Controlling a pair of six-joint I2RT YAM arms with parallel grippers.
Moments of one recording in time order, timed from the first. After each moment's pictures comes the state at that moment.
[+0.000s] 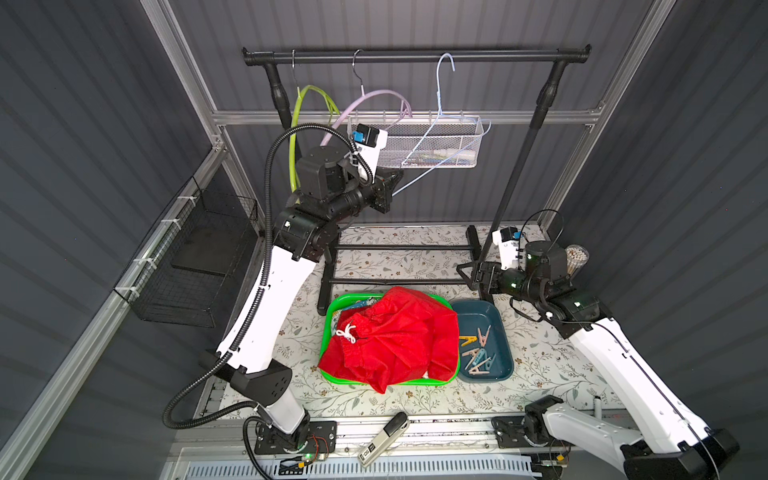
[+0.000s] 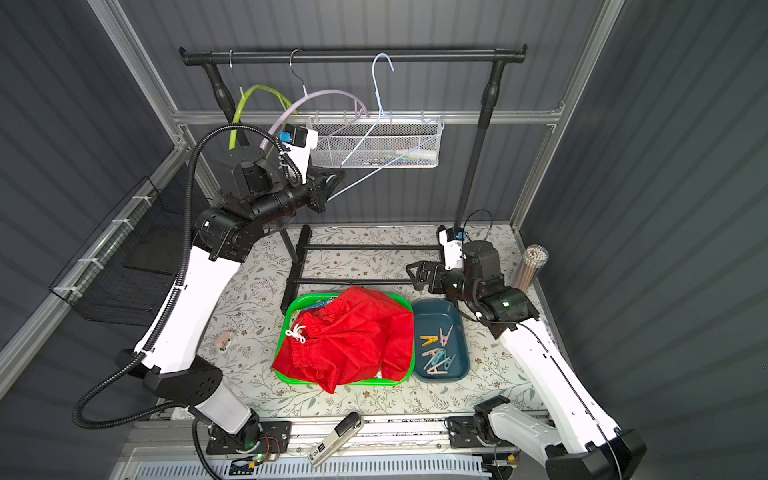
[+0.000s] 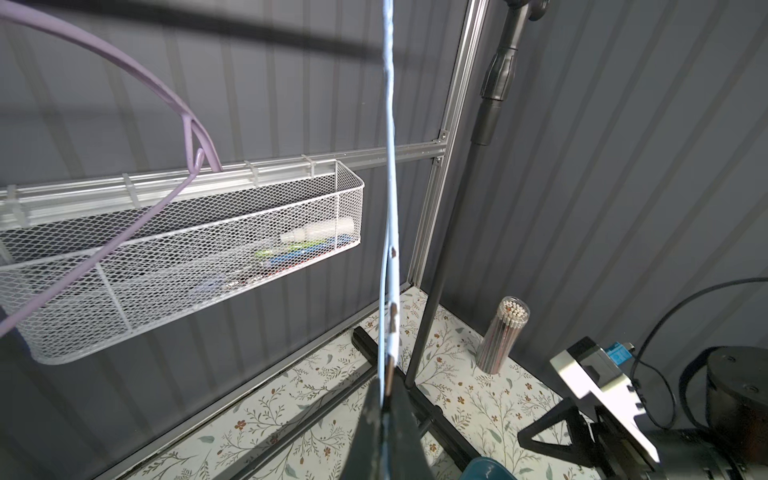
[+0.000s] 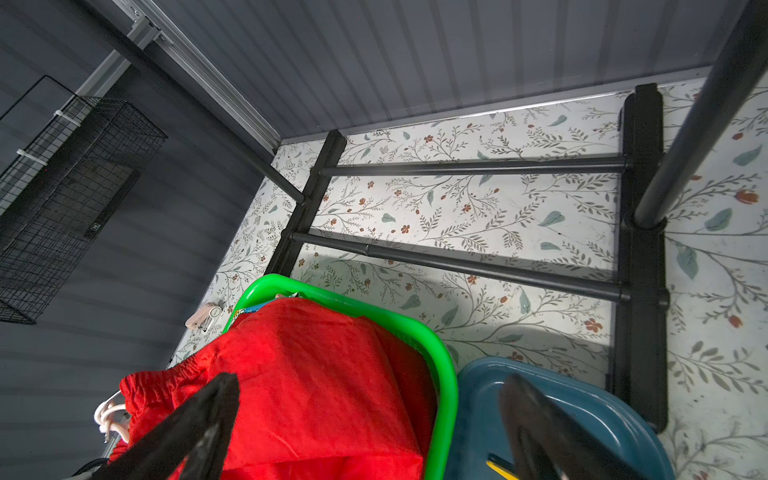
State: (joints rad) left arm -0.54 1.65 2.20 -0.61 0.29 -0.09; right arm 0.36 1.05 1.13 -0.57 -0.27 0.40
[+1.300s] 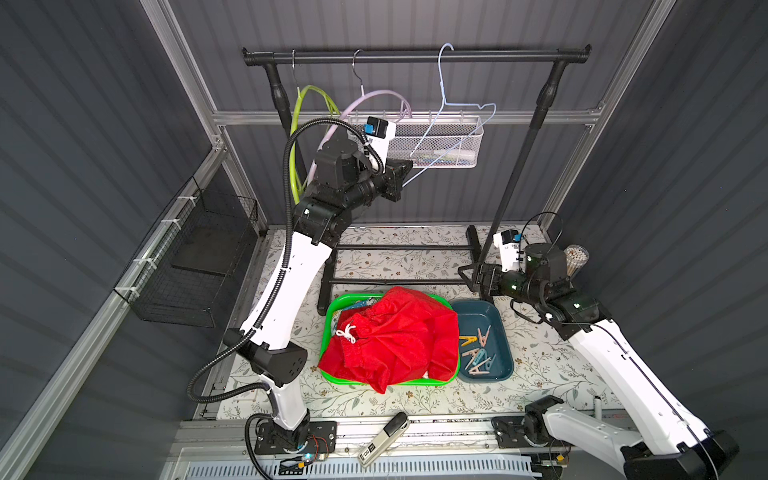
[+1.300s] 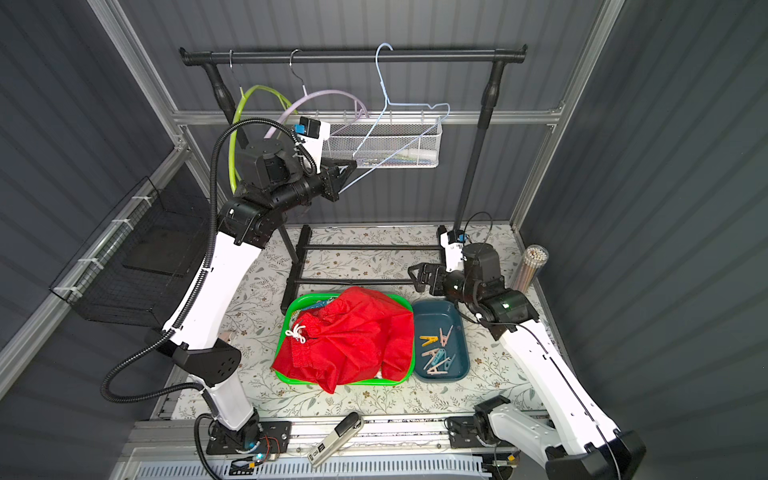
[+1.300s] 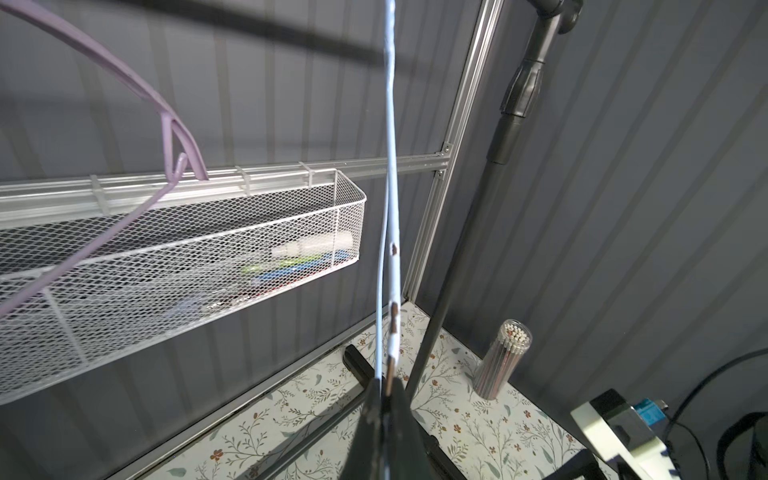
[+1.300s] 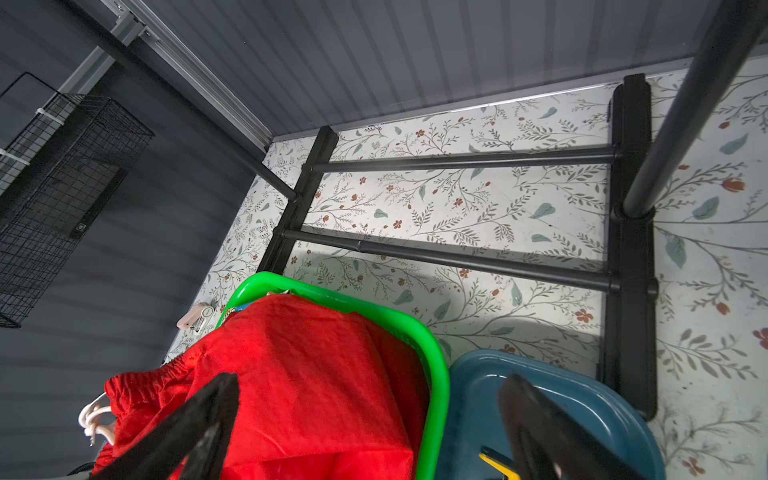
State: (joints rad) left arm -0.54 1.81 2.34 -0.58 0.32 -0.17; right arm 0.35 1.05 1.11 -0.57 -0.26 0.40
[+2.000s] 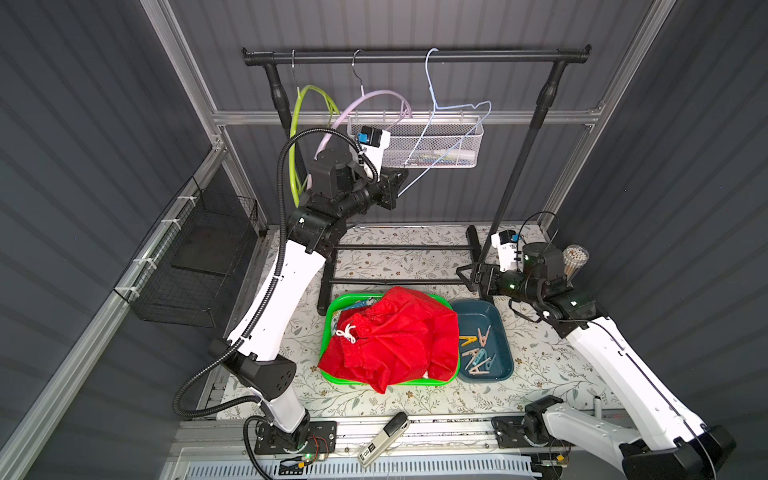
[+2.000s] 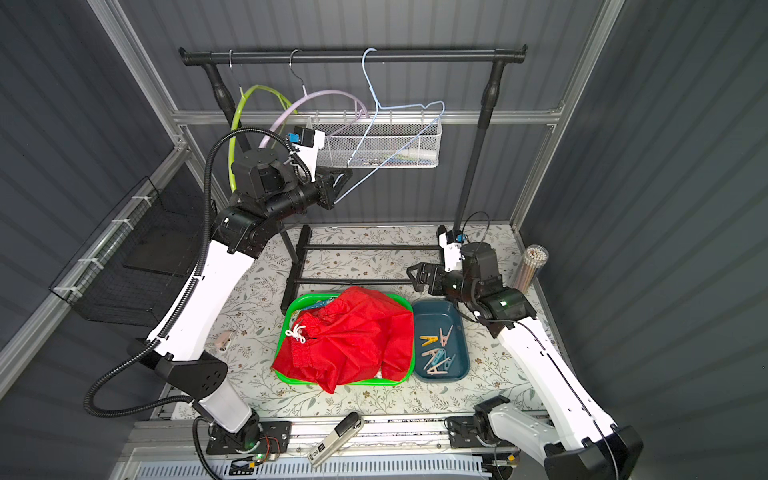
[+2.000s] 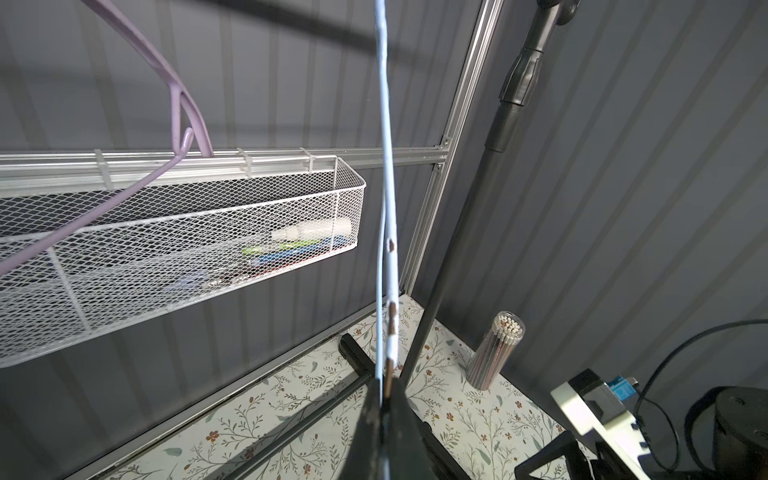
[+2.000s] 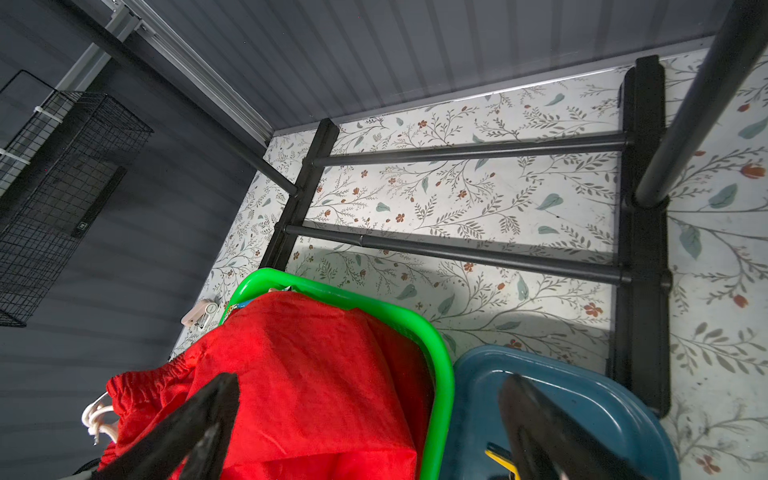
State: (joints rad) left arm -0.54 1.70 2.15 -0.50 0.32 -0.18; right arm 0.35 1.07 1.11 -0.57 -0.28 0.41
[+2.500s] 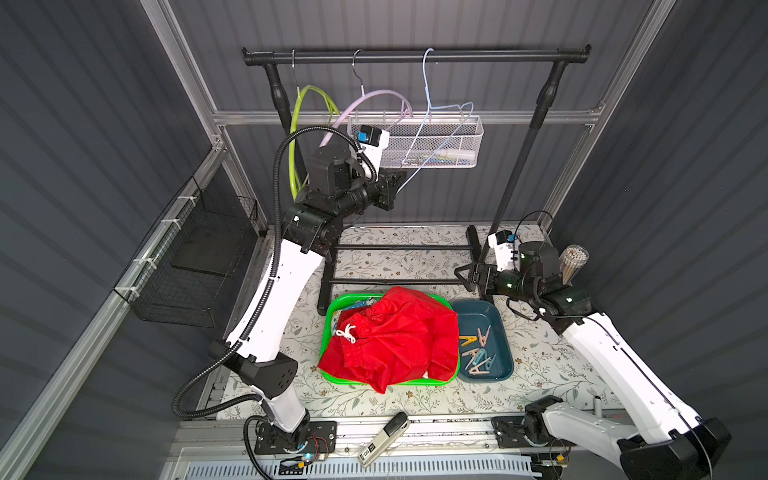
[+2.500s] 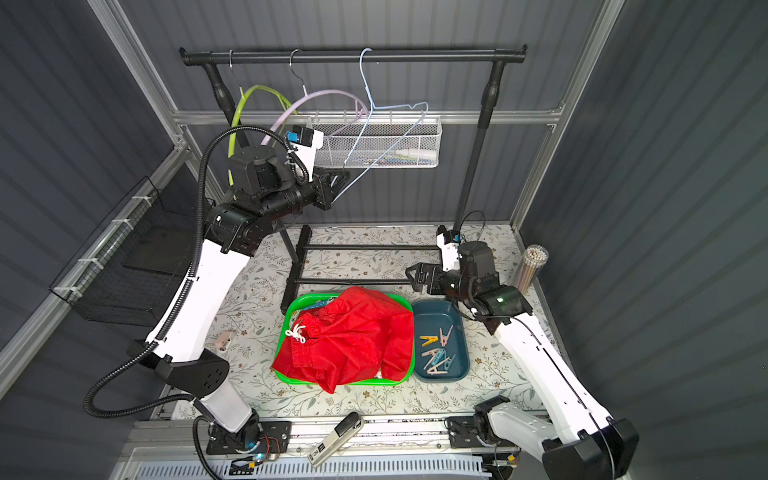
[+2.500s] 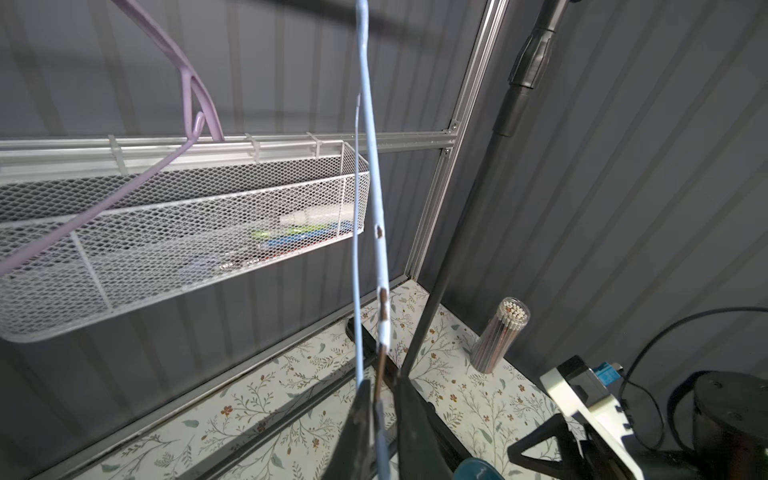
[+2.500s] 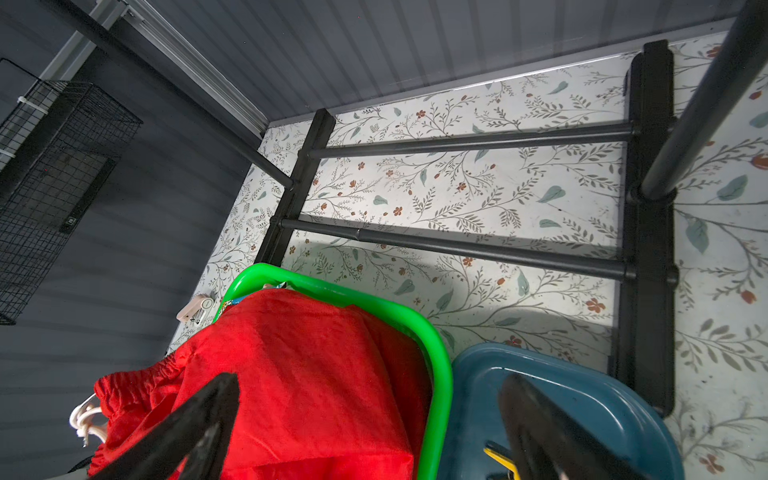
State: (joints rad) left arm -0.54 1.71 2.24 -0.64 0.30 -0.15; right arm 0.35 1.09 1.11 -0.57 -0.28 0.40
